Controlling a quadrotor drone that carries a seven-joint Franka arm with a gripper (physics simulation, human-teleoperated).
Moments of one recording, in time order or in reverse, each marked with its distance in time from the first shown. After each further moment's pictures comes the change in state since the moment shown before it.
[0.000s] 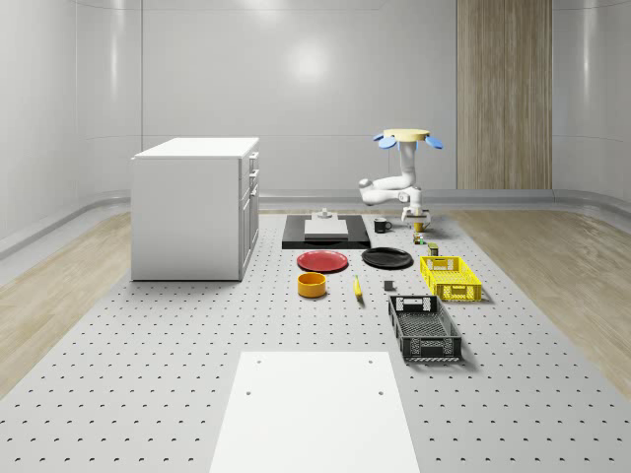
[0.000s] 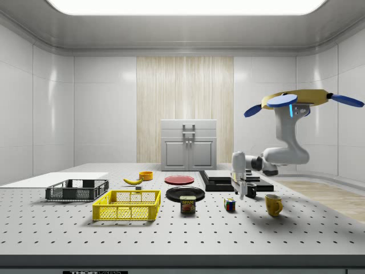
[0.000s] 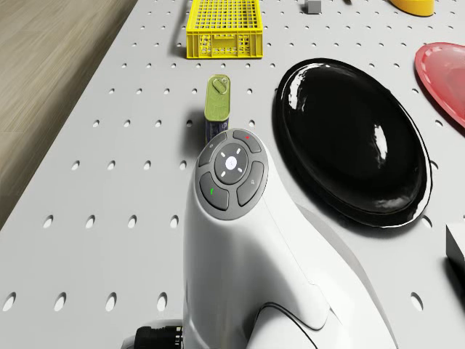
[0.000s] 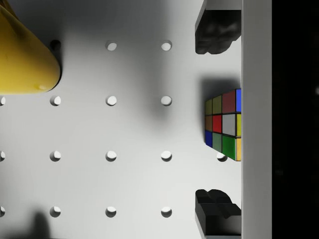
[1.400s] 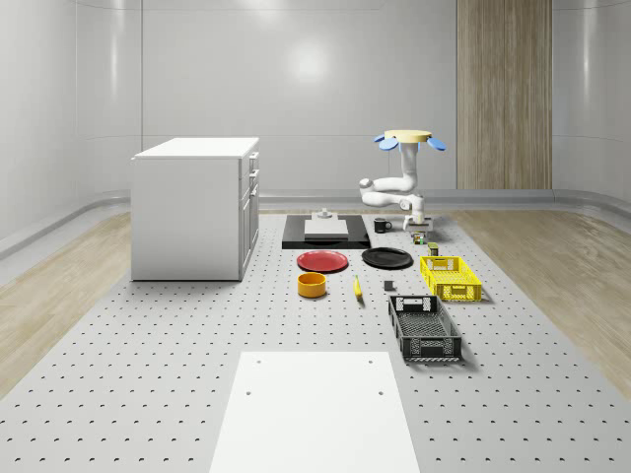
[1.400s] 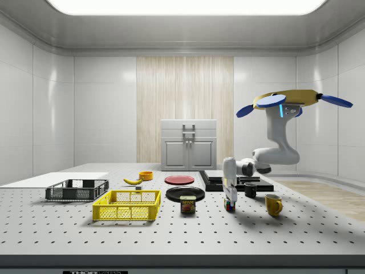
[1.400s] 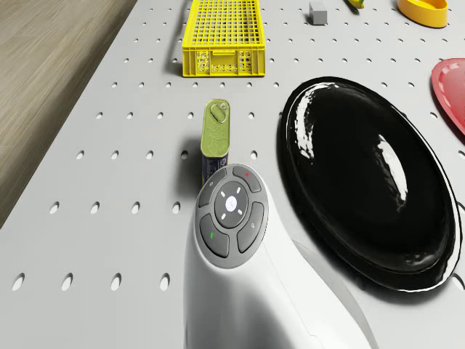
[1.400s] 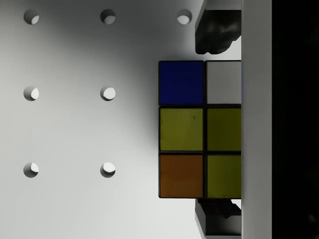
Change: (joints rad) arm -0.021 -0.098 -0.125 0.034 -0.096 0.138 0.004
